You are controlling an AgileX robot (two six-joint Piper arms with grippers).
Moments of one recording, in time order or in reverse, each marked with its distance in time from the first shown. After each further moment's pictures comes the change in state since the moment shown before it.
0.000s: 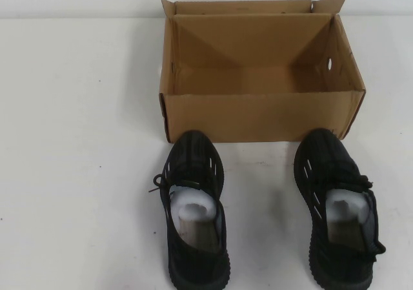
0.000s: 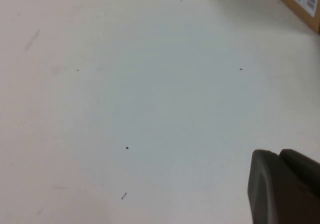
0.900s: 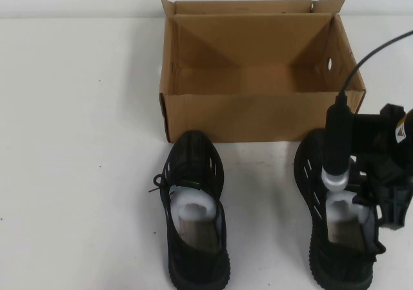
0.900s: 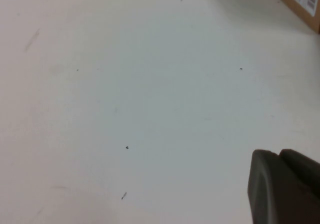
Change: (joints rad) right arm 0.509 0.534 -0.257 -0.344 -0.048 -0.636; left arm 0.002 0.000 0.000 0.000 0.000 0.000
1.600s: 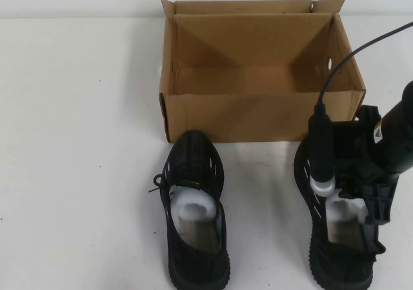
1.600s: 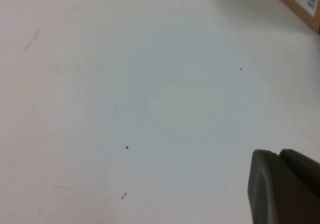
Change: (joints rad) right arm 0.000 0.083 0.000 0.038 -0.063 -0.095; left arm 0.000 0.000 0.000 0.000 0.000 0.000
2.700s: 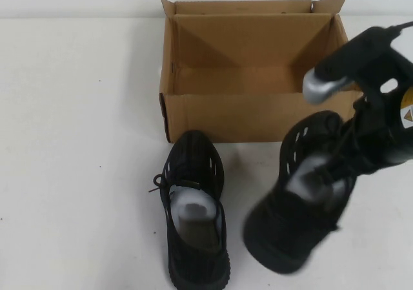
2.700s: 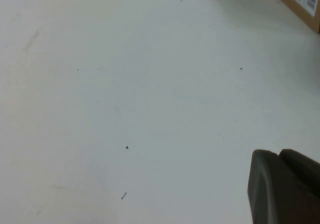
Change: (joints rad) right arm 0.205 -0.220 -0.134 -0.150 0.082 1.289; left arm 0.000 0.000 0.000 0.000 0.000 0.000
